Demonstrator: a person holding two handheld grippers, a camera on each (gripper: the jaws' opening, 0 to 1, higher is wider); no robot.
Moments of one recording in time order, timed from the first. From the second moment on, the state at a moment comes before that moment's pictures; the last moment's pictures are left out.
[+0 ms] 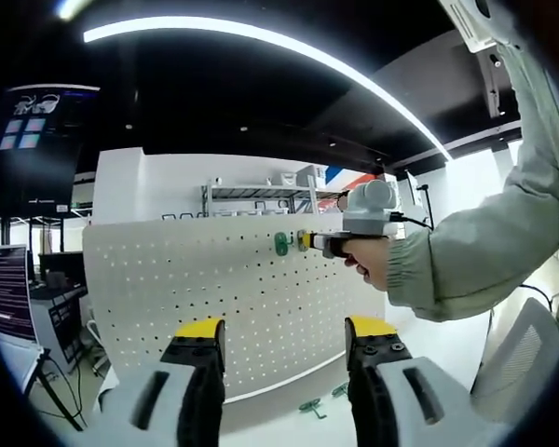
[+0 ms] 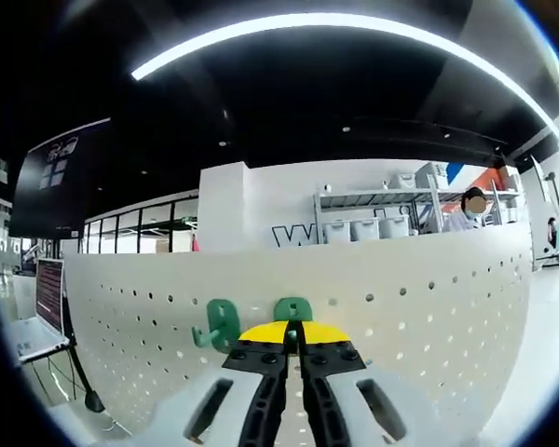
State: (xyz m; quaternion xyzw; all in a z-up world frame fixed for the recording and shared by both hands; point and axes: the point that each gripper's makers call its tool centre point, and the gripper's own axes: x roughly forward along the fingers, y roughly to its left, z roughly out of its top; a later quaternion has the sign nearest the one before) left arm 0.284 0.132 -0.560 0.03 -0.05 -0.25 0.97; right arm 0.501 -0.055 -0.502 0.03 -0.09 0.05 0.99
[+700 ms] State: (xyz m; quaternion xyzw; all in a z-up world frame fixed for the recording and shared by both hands) left arm 0.281 0.132 -0.558 0.03 -0.05 -0.25 0.97; right arm 0.496 -0.061 -0.515 0.01 -0.06 0.04 1.00
